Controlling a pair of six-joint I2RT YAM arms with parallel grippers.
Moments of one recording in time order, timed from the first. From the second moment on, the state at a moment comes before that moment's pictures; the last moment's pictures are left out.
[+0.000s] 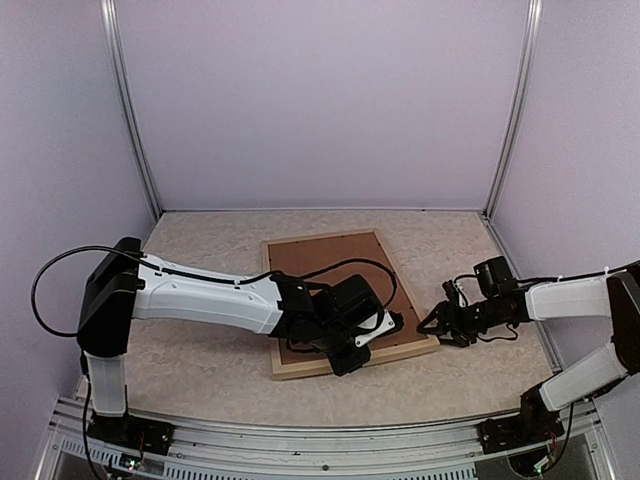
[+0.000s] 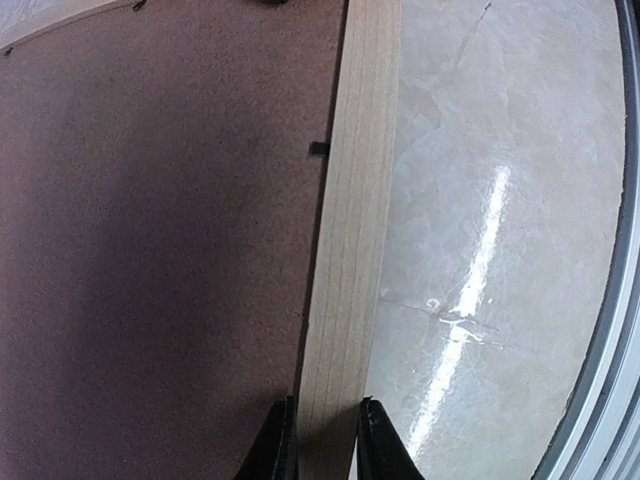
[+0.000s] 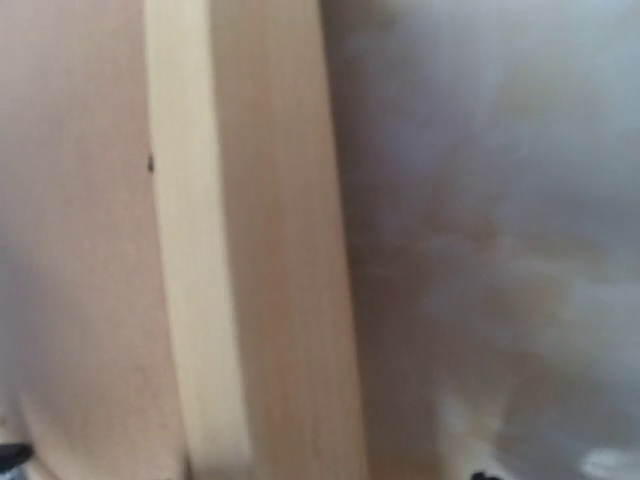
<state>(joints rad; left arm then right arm) -1.23 2.02 1.51 -0.51 -0.06 0.05 0.29 1.36 0.52 -0.17 -0.61 0.55</state>
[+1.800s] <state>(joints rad) -1.42 2.09 1.47 -0.33 -0.99 0.21 0.28 1.20 0.69 -0.36 -0.78 0.74</state>
